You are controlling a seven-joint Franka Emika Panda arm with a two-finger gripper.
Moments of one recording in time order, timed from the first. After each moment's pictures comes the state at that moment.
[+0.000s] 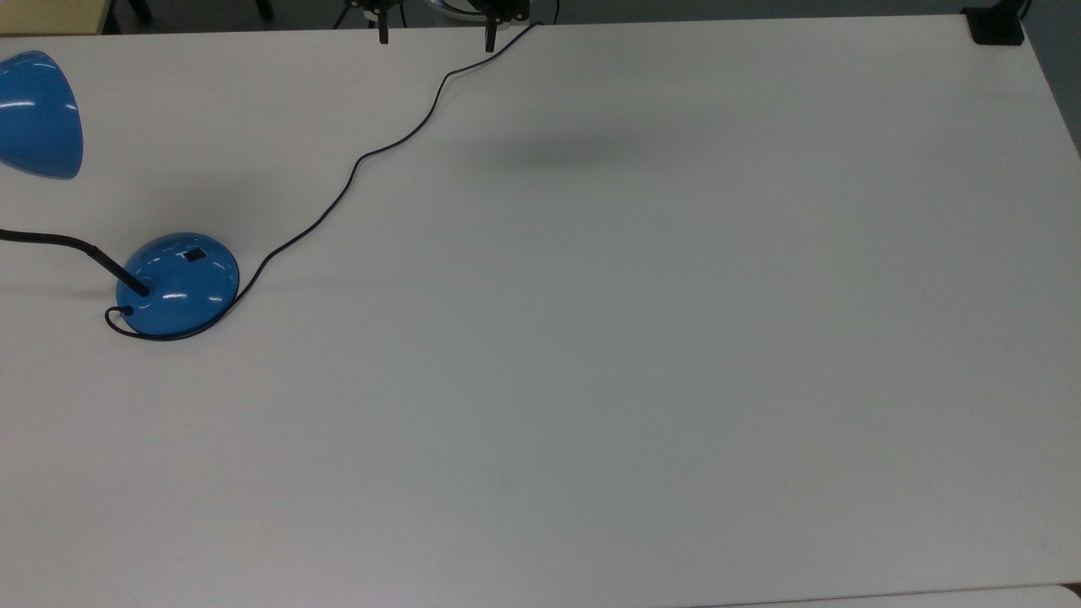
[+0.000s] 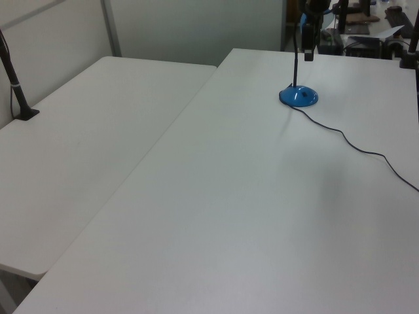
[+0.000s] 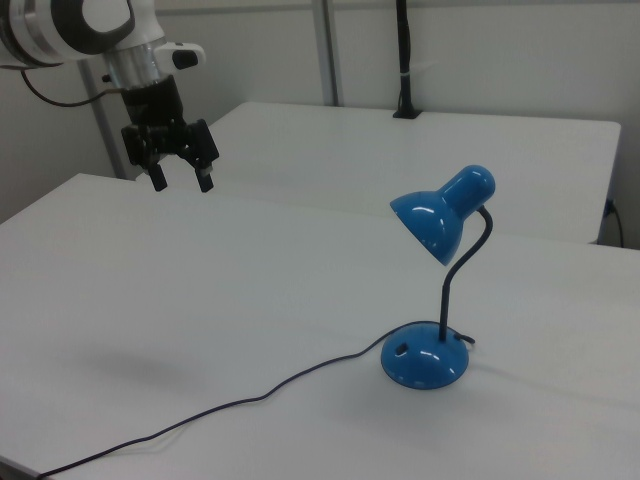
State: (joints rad) arm 0.13 0.04 -0.03 -1.57 -0.14 1.56 0.04
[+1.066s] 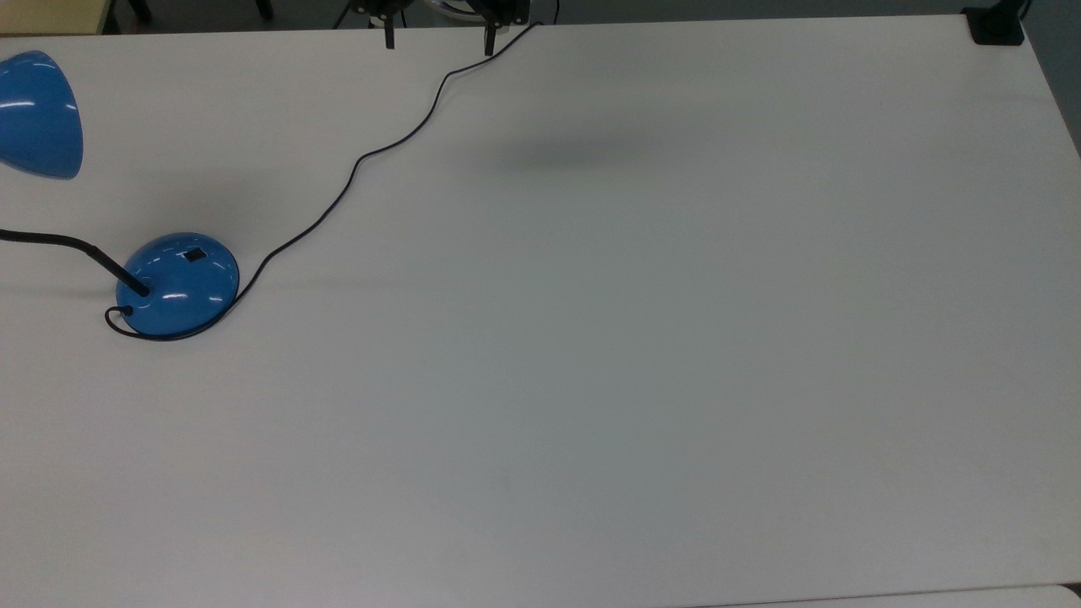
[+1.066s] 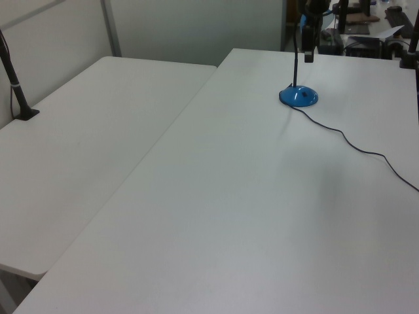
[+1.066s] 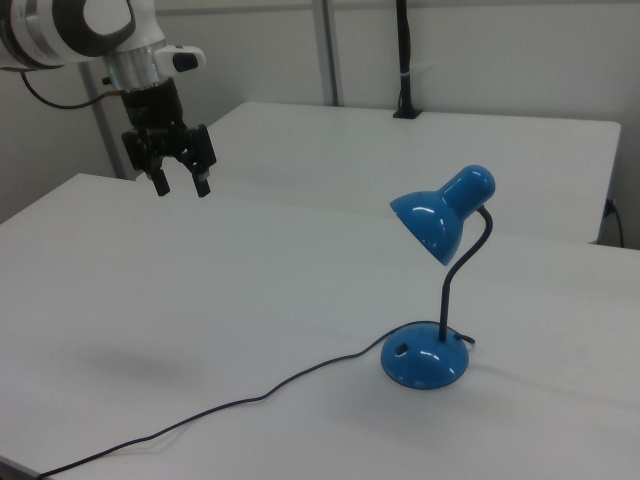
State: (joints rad) arm 0.13 0.04 -0.03 -1.57 -0.13 1.56 0.03
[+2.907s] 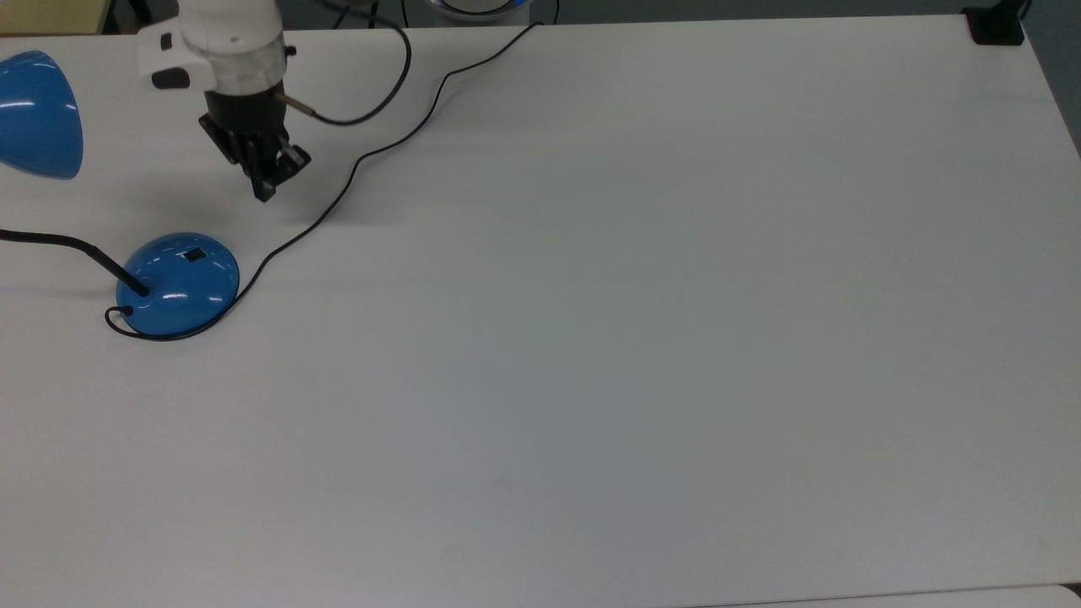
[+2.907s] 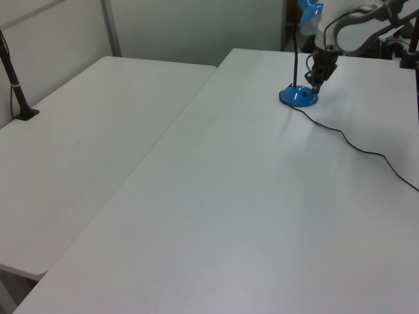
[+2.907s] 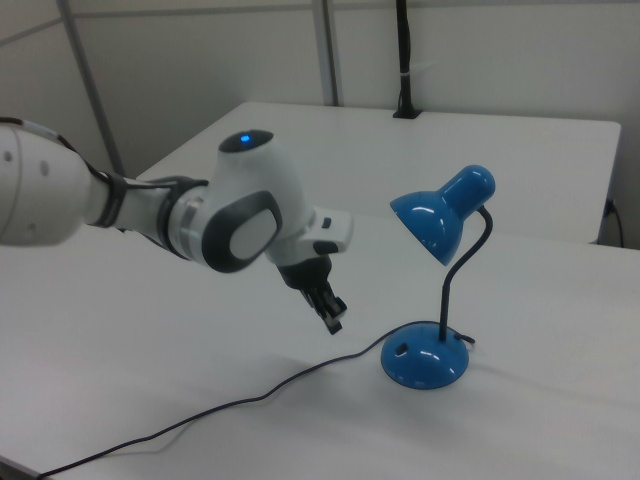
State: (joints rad) arm -0.26 0.11 -0.04 -2.11 -0.13 2.43 0.27
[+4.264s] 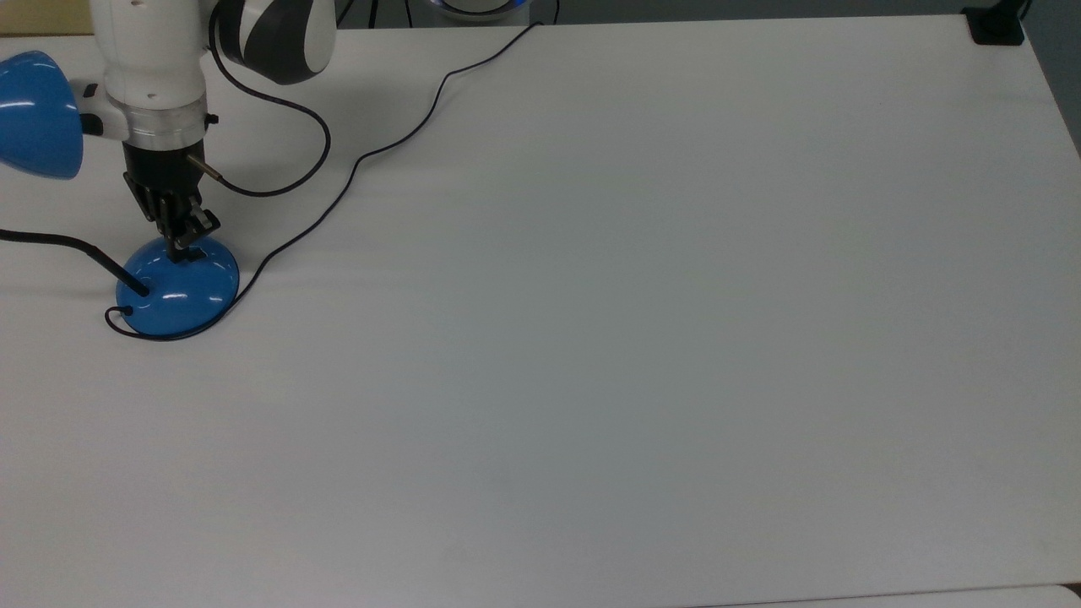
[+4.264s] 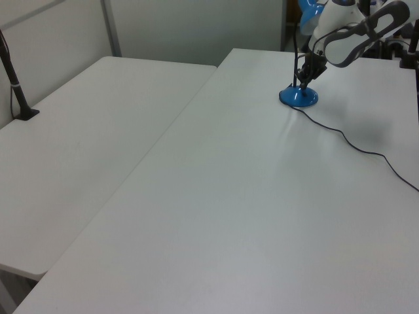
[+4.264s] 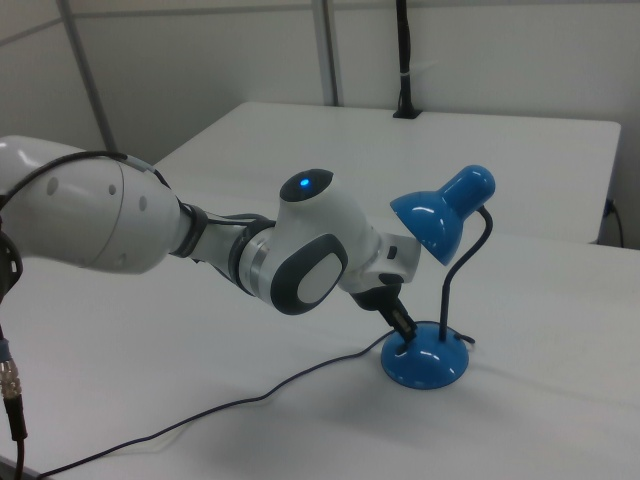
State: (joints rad) arm -0.38 0.34 -0.04 -1.96 -0.13 2.70 0.32
